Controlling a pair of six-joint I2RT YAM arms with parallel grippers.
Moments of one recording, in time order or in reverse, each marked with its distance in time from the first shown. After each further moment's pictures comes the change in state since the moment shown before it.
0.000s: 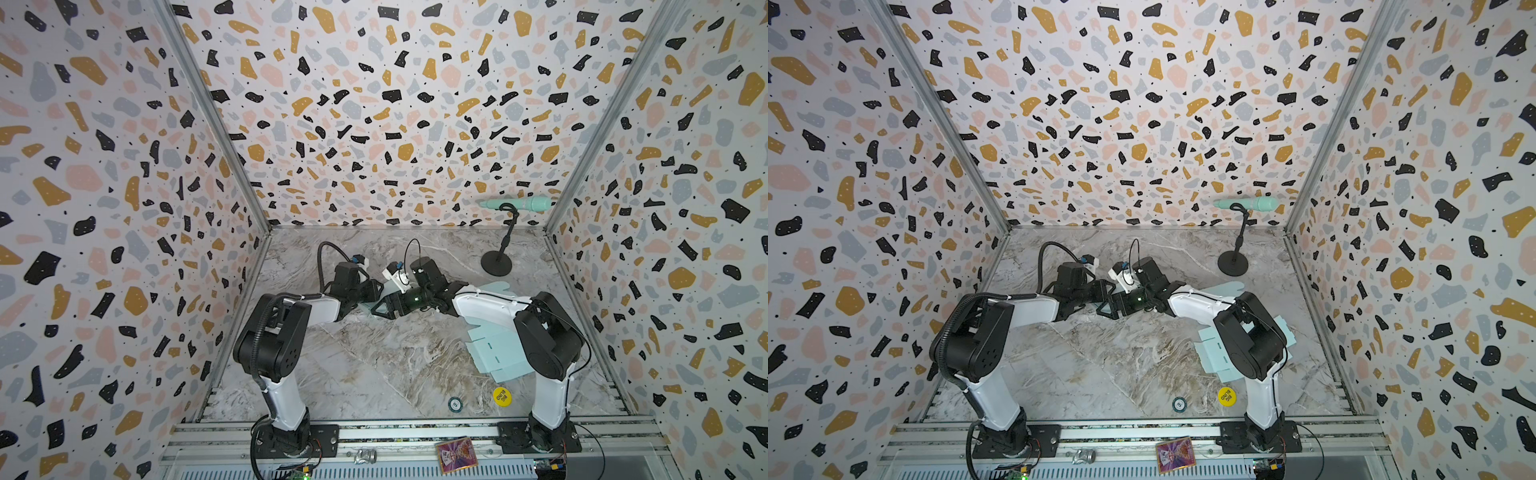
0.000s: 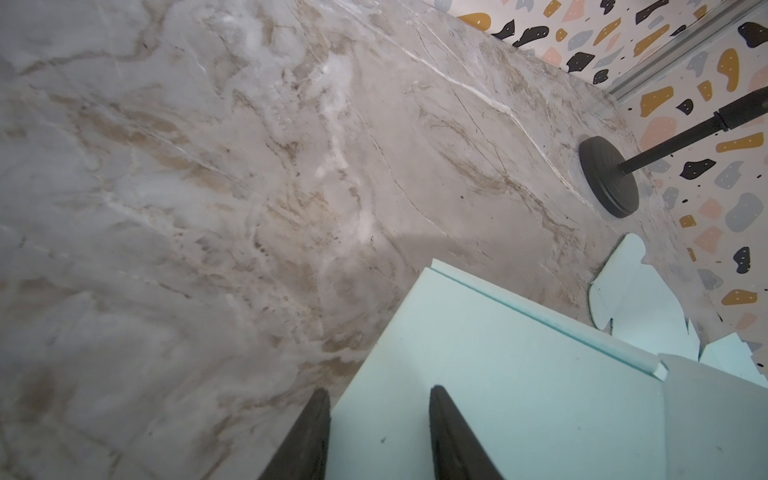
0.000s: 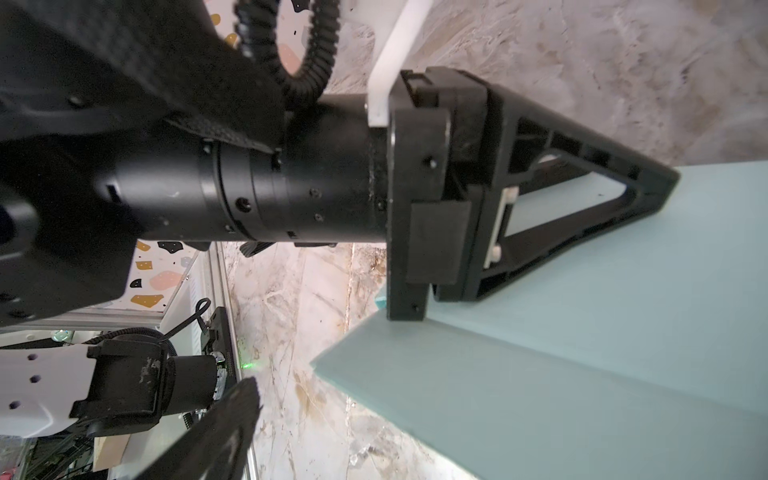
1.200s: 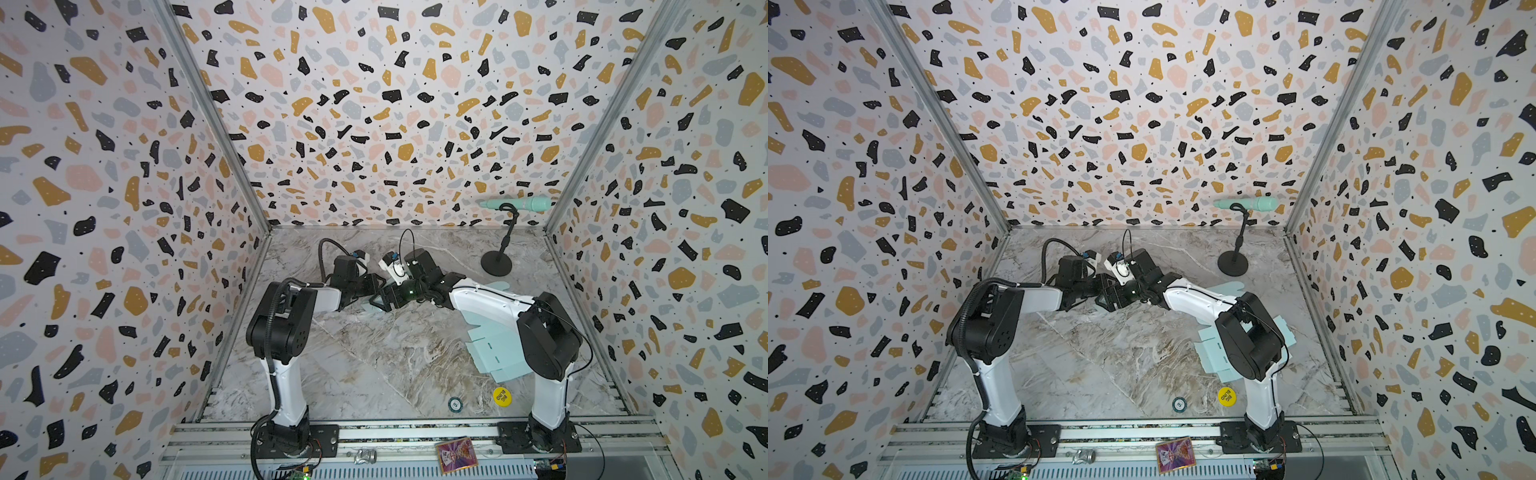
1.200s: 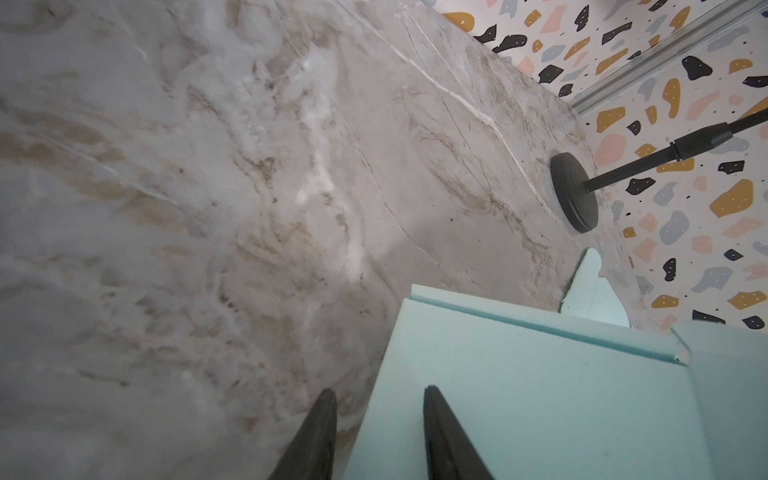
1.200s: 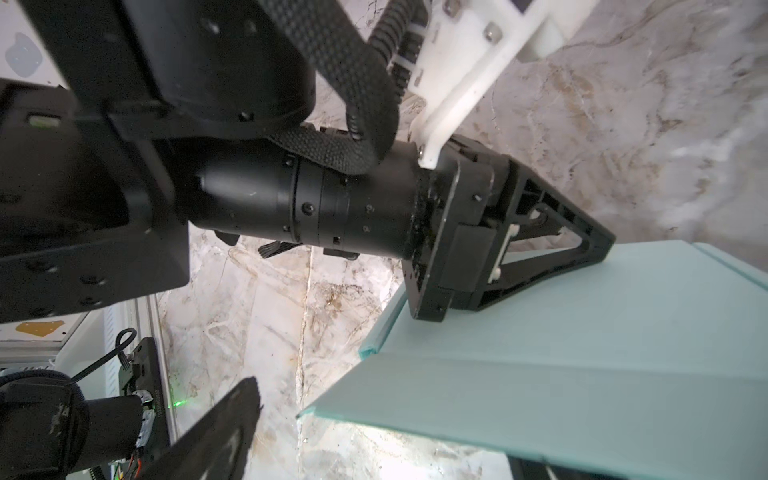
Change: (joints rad) left arm 0.060 0.152 0.137 0.002 0.163 -0.037; right arm 0.032 0.016 0.145 -0.130 0.172 -0.119
